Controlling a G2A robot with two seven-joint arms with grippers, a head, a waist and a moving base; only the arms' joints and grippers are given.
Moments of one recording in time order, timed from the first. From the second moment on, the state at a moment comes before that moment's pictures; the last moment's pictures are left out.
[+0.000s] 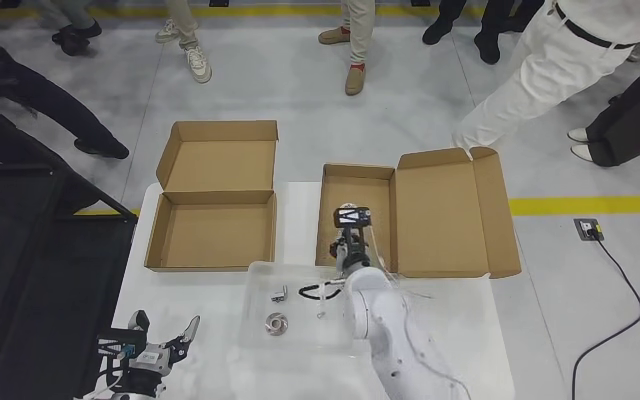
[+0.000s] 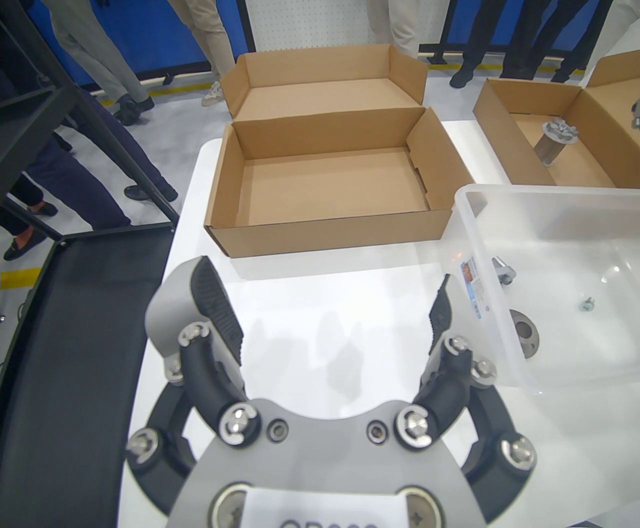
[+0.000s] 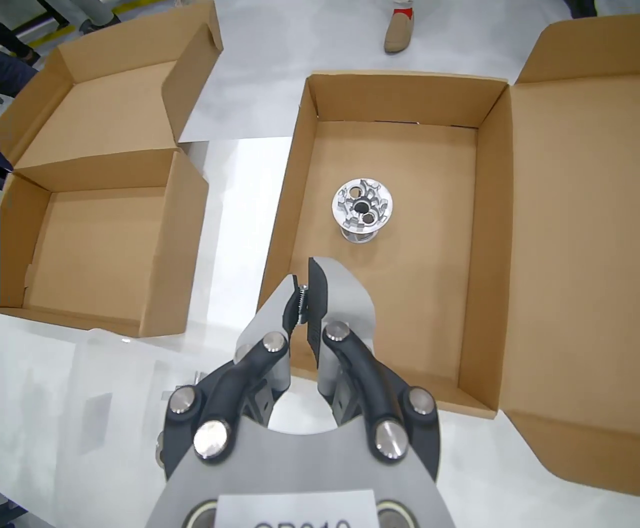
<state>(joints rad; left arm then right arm) 1.83 -1.17 -1.70 -1.87 1.25 -0.04 0.17 -0.91 -1.66 1.10 -1.40 -1.42 0.37 0.57</state>
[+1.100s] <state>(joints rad) 1.83 -1.17 -1.70 -1.87 1.25 -0.04 0.17 -0.60 -1.73 1.07 -0.78 -1.28 0.37 0.54</state>
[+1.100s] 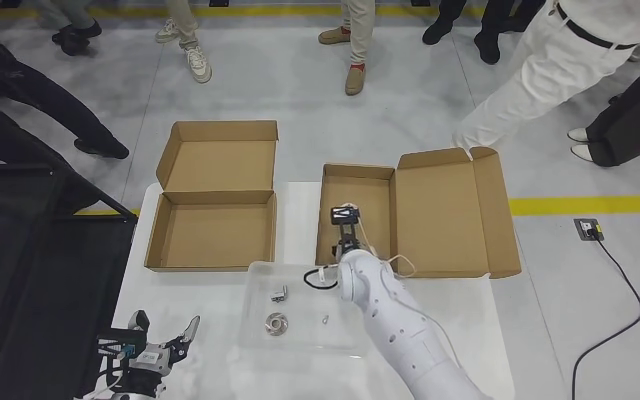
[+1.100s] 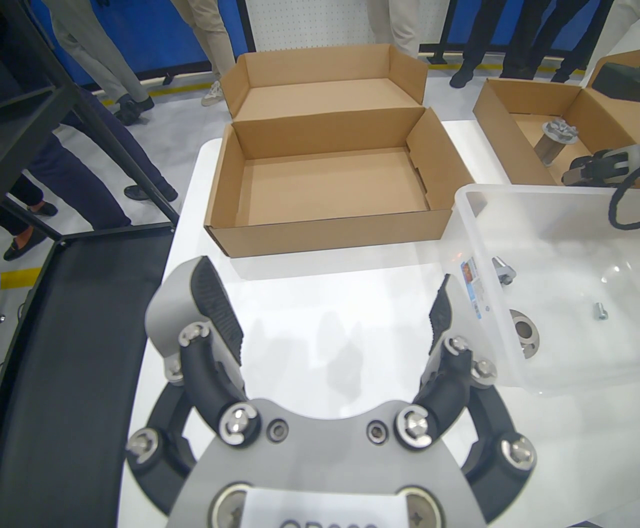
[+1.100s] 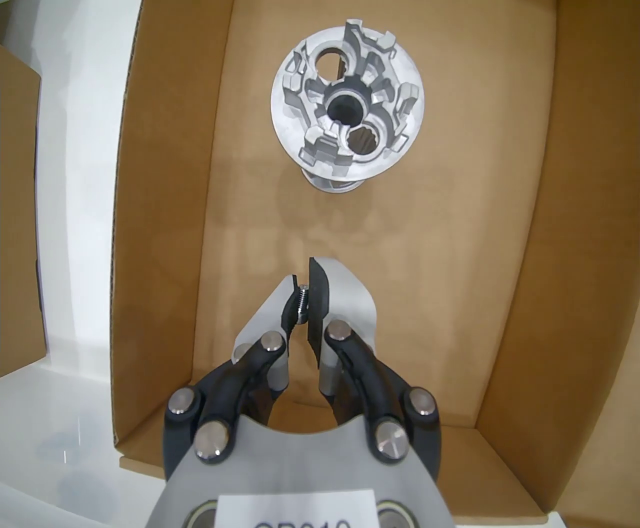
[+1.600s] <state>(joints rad) 1.83 -1.17 -1.70 -1.87 1.25 -0.04 0.17 -0.61 -1.73 1.09 -0.79 -1.30 0.39 0.54</state>
